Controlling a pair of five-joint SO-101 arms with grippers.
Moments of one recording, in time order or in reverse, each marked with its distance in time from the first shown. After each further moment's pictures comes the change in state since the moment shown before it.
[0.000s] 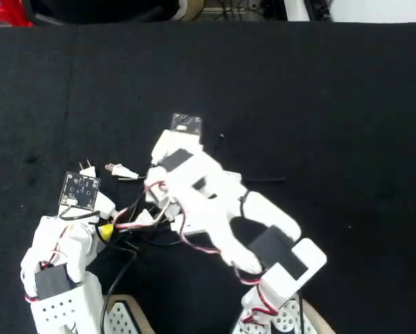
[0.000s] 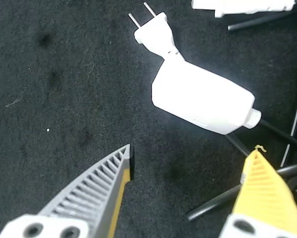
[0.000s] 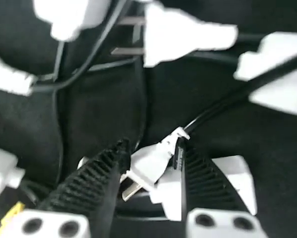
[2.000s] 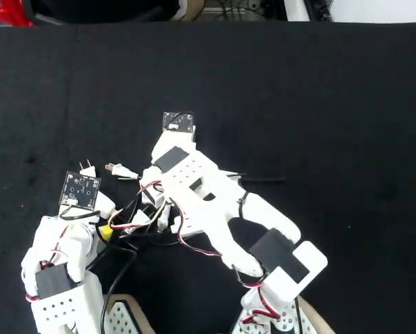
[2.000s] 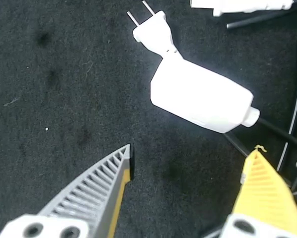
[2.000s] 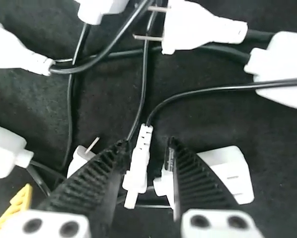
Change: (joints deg) left arm 0.0 0.1 0.0 0.0 0.0; right arm -0.4 -1.7 -2.3 3.4 2.1
